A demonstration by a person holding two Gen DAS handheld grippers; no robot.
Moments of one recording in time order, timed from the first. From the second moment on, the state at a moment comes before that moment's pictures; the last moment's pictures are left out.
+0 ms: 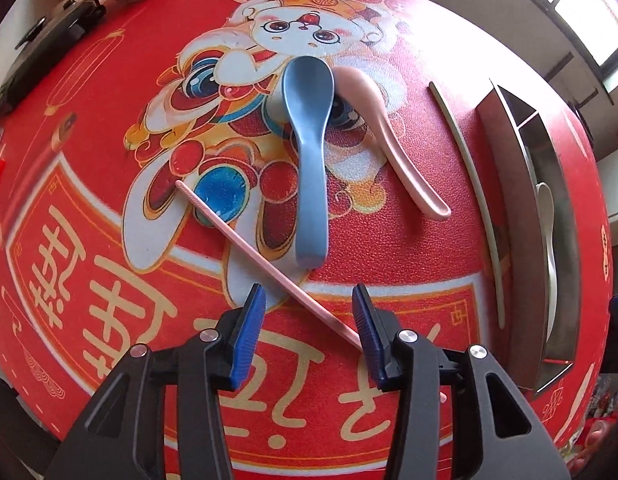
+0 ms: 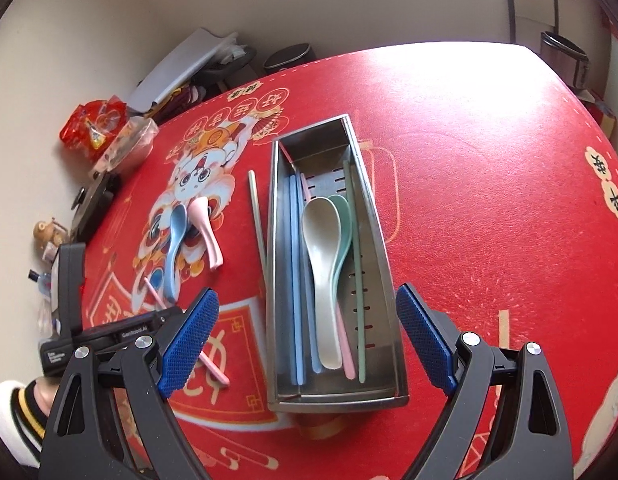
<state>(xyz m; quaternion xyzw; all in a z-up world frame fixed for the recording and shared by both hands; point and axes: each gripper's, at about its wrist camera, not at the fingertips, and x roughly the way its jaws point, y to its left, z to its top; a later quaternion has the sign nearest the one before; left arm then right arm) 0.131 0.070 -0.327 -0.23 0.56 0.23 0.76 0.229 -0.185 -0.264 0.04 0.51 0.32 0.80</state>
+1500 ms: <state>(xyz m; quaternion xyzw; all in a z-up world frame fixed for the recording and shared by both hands) 0.104 0.074 -0.316 -0.19 0.55 0.20 0.79 0.230 -0.193 -0.266 0.05 0.53 0.28 0.80</state>
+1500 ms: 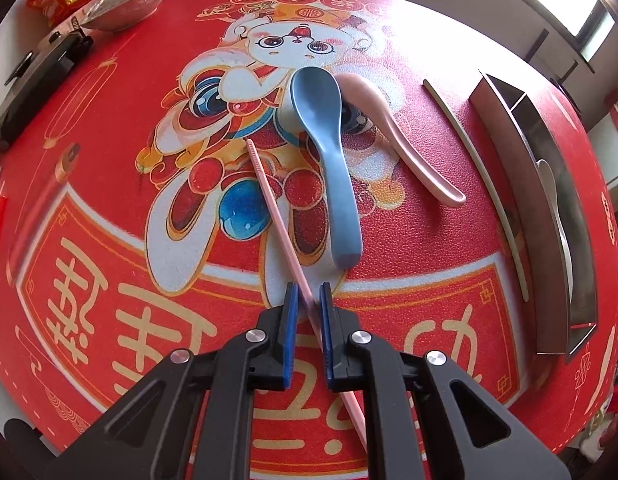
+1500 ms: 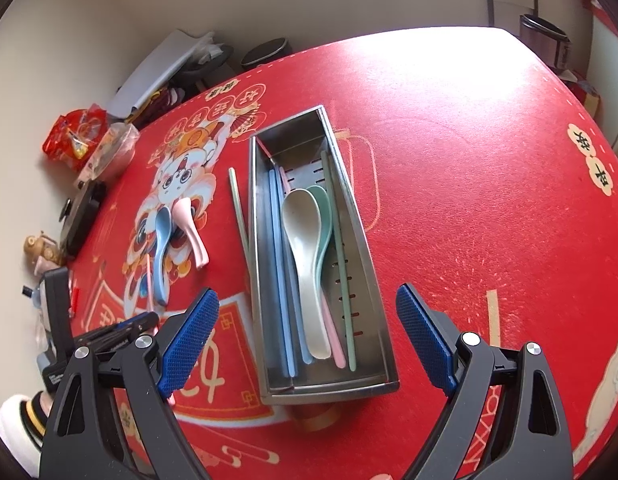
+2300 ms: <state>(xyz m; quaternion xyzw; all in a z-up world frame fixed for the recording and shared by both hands) 0.093 0.042 -0.321 -0.14 0.54 0.23 0.79 0.221 -0.179 -0.264 0.03 0.52 0.31 0.79</state>
